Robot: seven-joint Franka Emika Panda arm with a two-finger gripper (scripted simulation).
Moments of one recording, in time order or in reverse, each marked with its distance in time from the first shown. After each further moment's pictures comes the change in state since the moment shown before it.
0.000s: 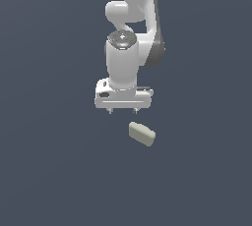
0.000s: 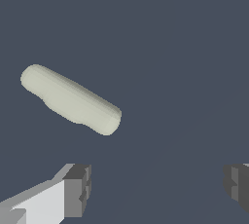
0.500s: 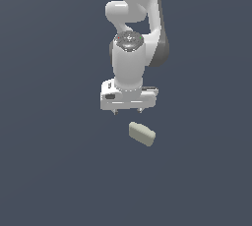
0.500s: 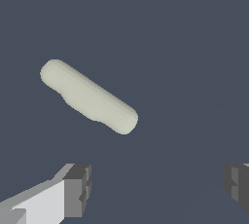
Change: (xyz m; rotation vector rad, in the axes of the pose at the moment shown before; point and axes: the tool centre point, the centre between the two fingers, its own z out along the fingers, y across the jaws) arm 0.001 -0.018 0.001 0.006 -0.013 -0.053
